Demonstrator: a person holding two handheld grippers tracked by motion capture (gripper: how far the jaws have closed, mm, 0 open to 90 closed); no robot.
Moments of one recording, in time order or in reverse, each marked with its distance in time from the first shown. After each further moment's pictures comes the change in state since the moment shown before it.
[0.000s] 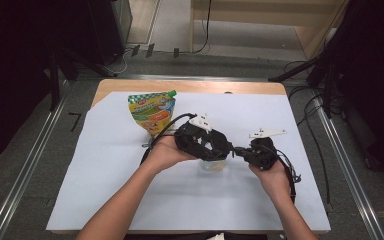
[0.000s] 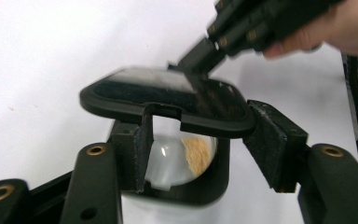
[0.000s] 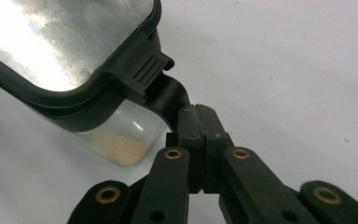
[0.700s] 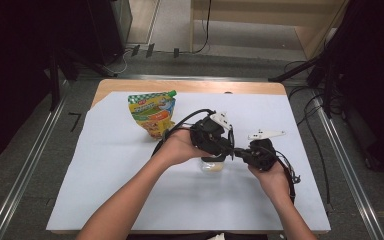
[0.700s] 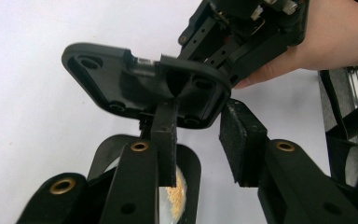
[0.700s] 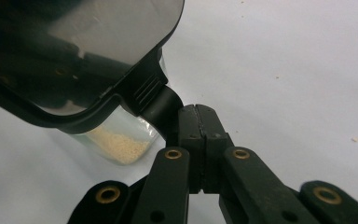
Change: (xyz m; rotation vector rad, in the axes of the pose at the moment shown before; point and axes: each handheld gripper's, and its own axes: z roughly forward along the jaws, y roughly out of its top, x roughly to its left) left arm -0.018 0.042 0.014 0.094 -0.058 0.080; right arm 0.002 -0.002 0.000 -0.005 0.011 -0.014
